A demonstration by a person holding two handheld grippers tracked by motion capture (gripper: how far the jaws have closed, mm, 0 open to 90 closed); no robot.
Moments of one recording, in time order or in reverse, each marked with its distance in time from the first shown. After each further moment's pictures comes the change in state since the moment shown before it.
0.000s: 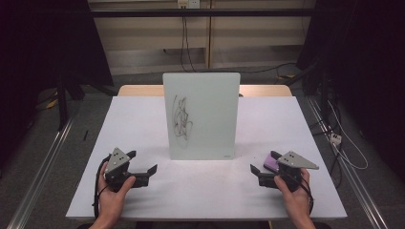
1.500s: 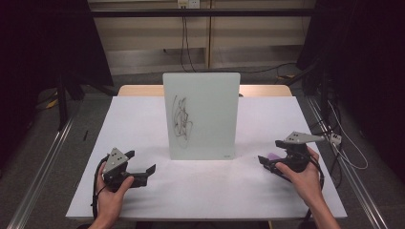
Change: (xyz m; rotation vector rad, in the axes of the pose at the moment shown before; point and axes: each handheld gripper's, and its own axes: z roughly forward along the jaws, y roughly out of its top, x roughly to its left) left arm 0.003 -0.001 -0.002 -0.006 0.003 0.003; right arm -0.047 0.045 0.005 0.189 0.130 -0.045
